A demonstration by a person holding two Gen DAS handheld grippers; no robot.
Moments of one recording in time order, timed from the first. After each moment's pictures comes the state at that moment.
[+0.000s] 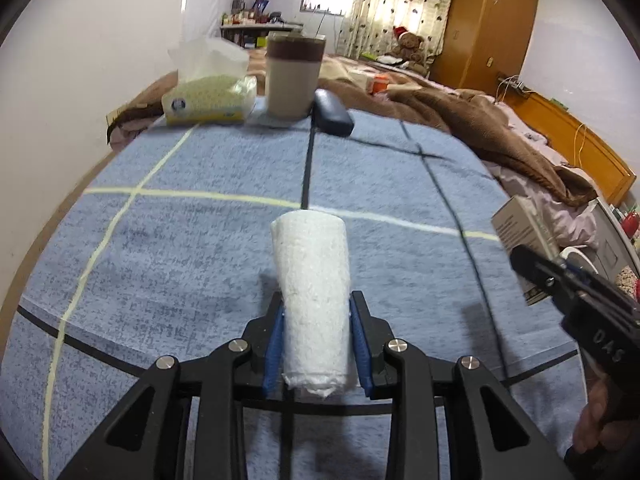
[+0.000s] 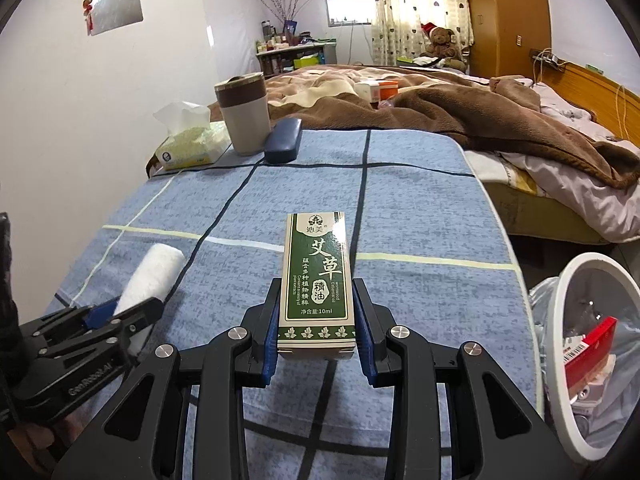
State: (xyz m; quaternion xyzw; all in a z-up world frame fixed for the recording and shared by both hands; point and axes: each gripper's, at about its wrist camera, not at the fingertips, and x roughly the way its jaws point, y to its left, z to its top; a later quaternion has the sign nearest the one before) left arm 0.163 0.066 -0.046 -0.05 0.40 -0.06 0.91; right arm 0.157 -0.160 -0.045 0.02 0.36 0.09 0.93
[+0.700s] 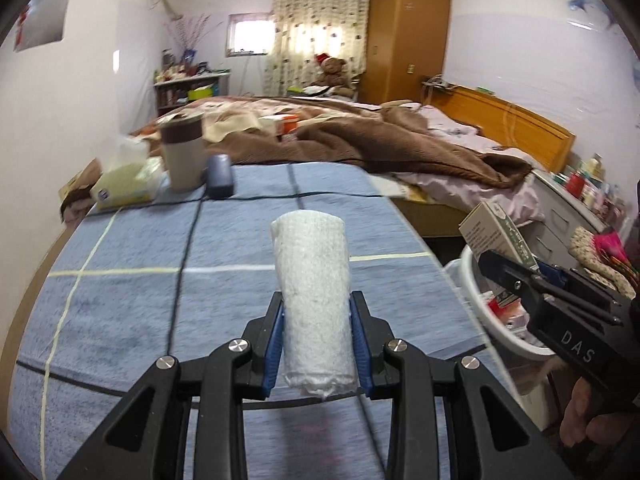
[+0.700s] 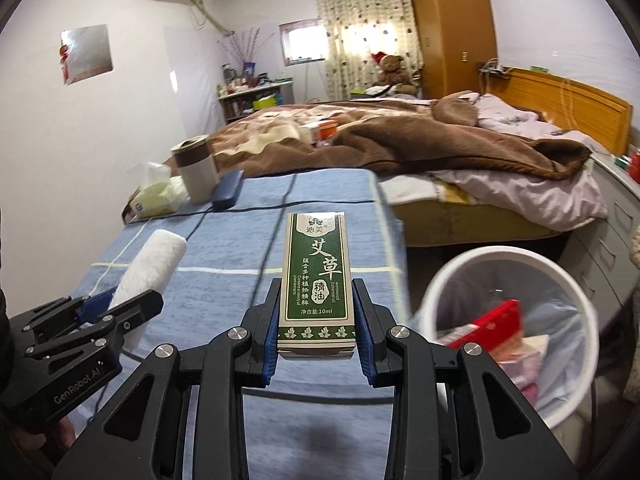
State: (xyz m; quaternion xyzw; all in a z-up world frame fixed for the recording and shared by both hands) left arm 0.125 -0.036 0.013 0.01 0.33 -0.16 0.93; right arm 0.099 -0.248 -0.007 0.05 0.30 0.02 0.95
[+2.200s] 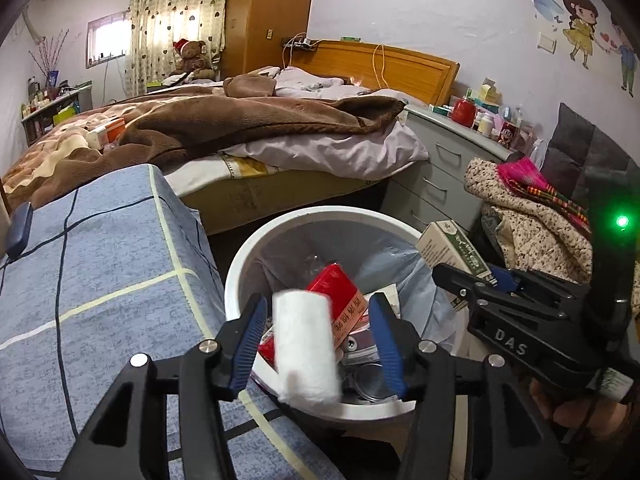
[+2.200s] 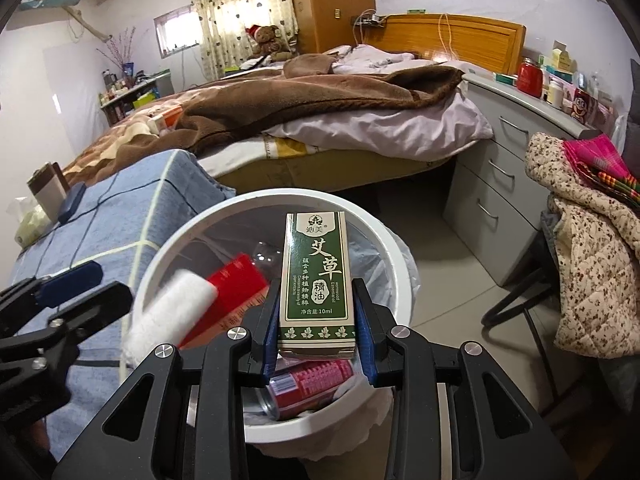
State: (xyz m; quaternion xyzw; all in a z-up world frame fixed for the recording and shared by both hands) left arm 0.122 -0.254 -0.010 0.08 0.35 -0.36 0.86; right arm 0.075 -0.409 -0.047 0.10 0.36 -0.16 0.92
